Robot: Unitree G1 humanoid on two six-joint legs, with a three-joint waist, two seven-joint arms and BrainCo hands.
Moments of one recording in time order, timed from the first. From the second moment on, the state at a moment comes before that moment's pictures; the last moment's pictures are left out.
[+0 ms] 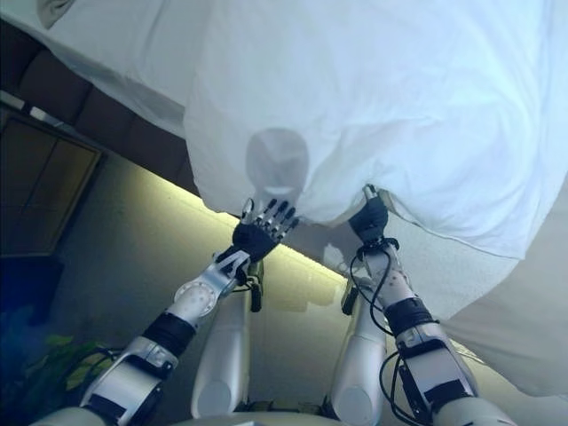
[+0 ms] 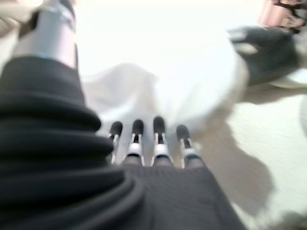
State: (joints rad) left arm -0.41 0.24 -0.42 0.49 -1.57 0.22 -0.15; right arm -0.51 -0.31 0.25 0.59 1.55 -0.12 0.16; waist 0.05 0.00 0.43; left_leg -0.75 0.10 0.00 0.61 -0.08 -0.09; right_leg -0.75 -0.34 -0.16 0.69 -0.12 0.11
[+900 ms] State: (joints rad) left arm -0.43 0.12 -0.53 0.67 -1.94 0.13 -0.09; right arm -0.57 -0.28 0.22 0.54 1.60 -0.18 0.10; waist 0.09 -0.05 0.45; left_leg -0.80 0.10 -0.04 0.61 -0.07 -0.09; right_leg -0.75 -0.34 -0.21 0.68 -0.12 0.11
